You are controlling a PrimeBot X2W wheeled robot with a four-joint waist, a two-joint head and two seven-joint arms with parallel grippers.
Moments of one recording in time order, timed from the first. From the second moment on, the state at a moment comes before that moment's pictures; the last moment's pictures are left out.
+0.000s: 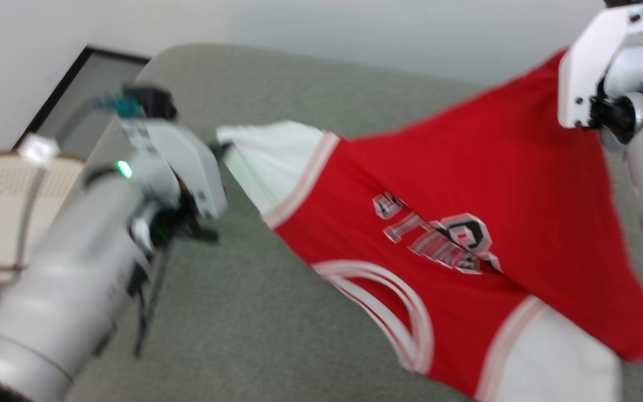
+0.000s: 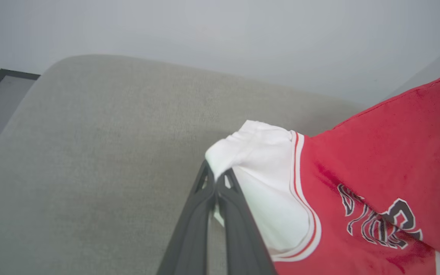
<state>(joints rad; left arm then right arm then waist) -1.00 0.43 -0.90 0.73 -1.22 0.02 0.17 -1.28 -0.17 0.03 1.18 0.07 0.13 0.57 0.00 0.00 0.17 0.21</state>
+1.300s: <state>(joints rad) -1.82 0.34 -0.91 1.25 -1.07 -0.04 0.13 -1.60 -0.06 0.06 1.25 0.01 0.13 0.12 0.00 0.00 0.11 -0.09</state>
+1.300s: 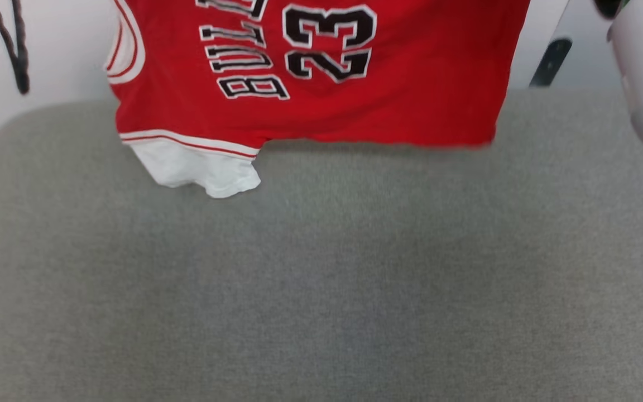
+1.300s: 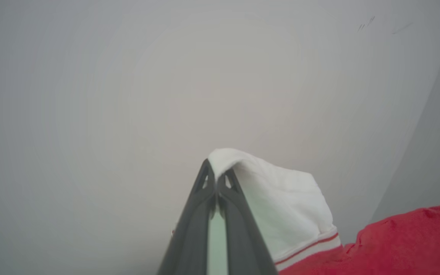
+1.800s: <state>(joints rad) -2.07 0.34 -0.92 1.27 -1.02 -0.06 -0.02 -1.68 -0.05 -0.08 1.21 -0.07 0.13 -0.20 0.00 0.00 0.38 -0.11</state>
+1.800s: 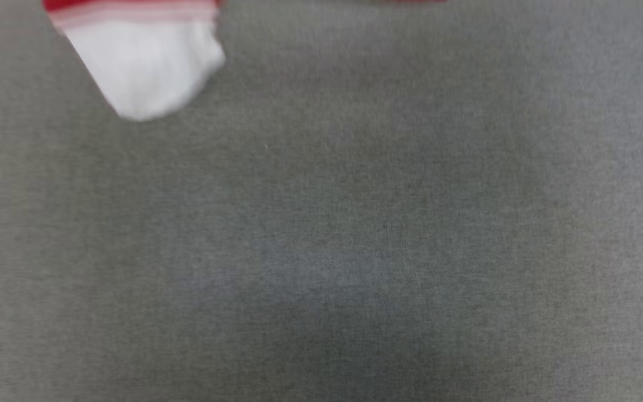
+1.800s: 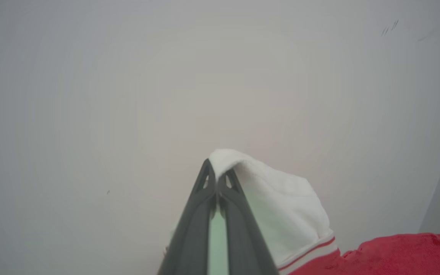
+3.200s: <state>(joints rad) -1.48 0.26 -0.91 1.26 -1.14 -0.12 -0.06 -1.25 -0.06 0.28 1.27 0.20 0.13 -0.11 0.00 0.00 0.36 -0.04</state>
